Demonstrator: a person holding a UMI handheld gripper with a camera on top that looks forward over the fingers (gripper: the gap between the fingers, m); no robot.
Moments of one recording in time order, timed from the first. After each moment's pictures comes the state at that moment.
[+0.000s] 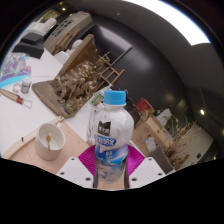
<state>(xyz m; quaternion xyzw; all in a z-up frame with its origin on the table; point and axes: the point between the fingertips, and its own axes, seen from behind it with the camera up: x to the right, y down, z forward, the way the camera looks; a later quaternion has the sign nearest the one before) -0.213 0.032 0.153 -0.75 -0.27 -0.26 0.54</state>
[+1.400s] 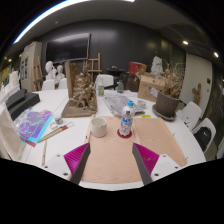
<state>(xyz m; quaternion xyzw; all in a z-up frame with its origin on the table) -0.288 -0.246 0.184 -0.88 -0.01 -0.04 0.48</state>
